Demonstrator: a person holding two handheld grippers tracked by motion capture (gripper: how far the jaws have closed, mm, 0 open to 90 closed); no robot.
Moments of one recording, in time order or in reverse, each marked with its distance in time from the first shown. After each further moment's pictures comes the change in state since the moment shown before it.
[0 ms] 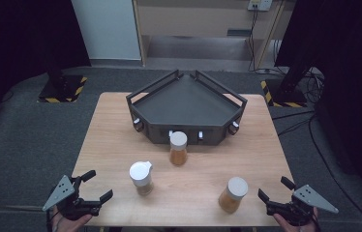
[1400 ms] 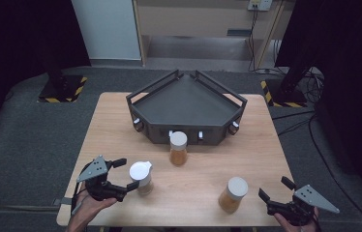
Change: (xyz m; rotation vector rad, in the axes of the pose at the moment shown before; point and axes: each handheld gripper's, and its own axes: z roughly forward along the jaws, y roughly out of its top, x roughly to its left) left arm 0.012 0.059 0.083 0.151 -0.211 0.022; right arm -0.002 -0.001 -0.001 -0.010 0.000 0.013
